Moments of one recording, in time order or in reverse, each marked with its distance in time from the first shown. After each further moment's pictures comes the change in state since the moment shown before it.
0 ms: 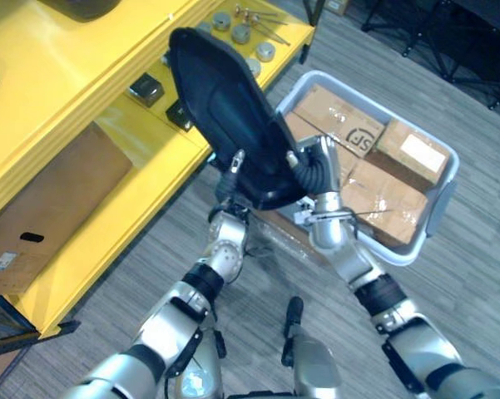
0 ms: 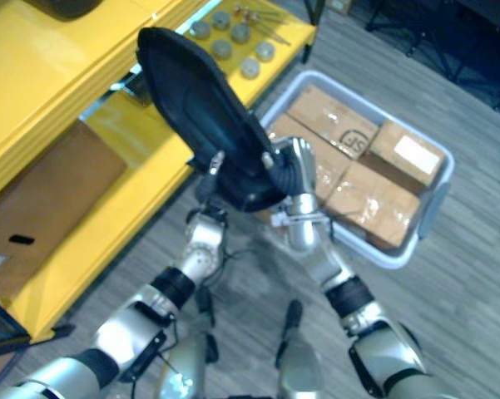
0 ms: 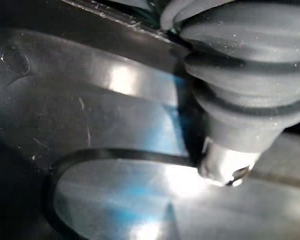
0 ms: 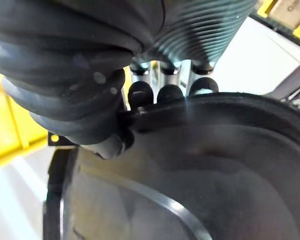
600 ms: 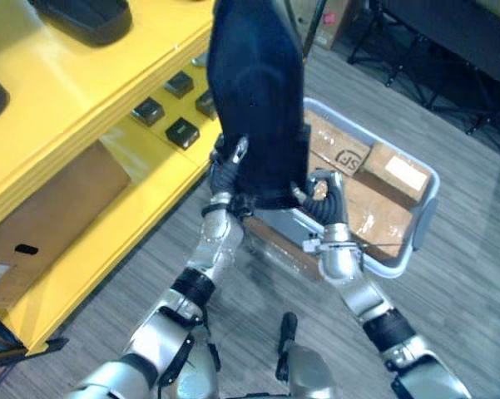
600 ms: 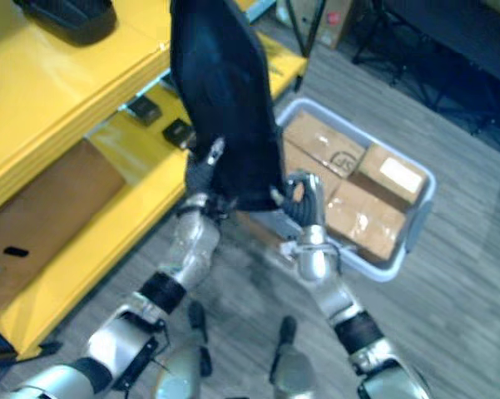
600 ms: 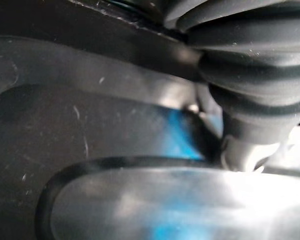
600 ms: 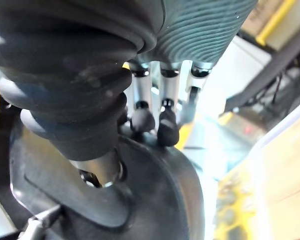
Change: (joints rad) left arm 0.119 0.052 0.109 -0.267 0.817 0.044 0.285; right arm 0.294 -0.009 -0.063 -0.253 0.280 -0.056 0.166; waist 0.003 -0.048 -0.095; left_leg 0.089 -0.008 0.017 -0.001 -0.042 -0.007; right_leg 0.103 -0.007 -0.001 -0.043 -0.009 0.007
